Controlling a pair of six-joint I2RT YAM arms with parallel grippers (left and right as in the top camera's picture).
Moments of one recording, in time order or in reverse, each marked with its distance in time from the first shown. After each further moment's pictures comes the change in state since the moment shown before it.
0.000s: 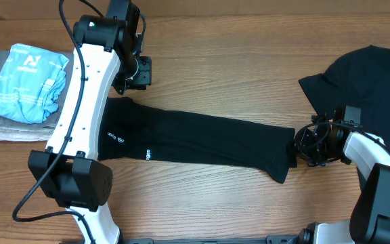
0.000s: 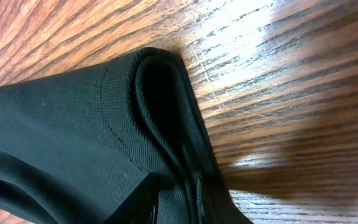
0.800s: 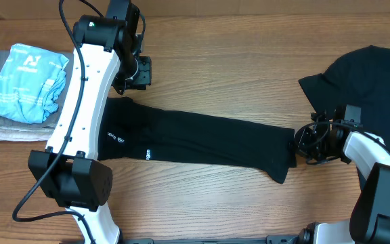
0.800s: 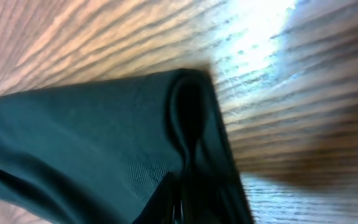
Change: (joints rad) left arm 0.000 0.000 0.000 0.000 0.000 0.000; right arm 0.000 0.001 0.021 -0.004 -0.056 0.002
